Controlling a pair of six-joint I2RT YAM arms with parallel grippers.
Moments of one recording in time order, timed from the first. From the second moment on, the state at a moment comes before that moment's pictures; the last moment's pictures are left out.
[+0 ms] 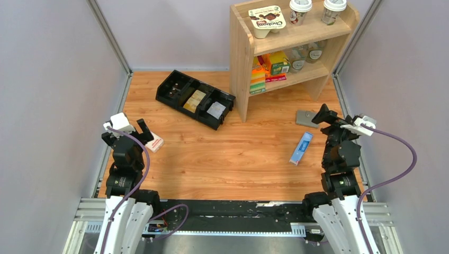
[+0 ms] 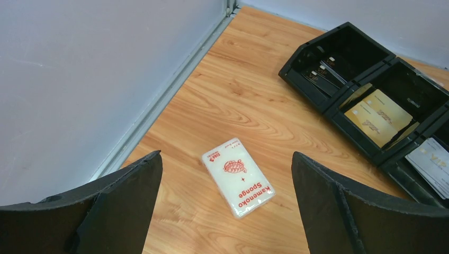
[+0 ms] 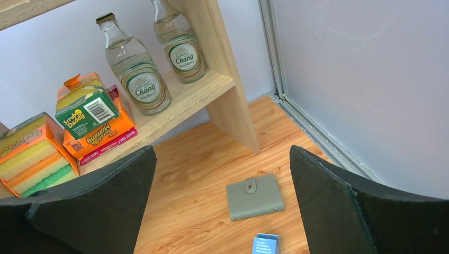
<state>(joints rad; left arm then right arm) -0.09 0.43 0.58 -0.33 -0.50 -0.15 0.16 0.46 0.55 0.12 0.50 0.21</state>
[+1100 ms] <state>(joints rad) -0.11 0.40 0.59 -0.36 -0.37 -0.20 -0.11 1.22 0.97 -0.33 0.43 0.55</state>
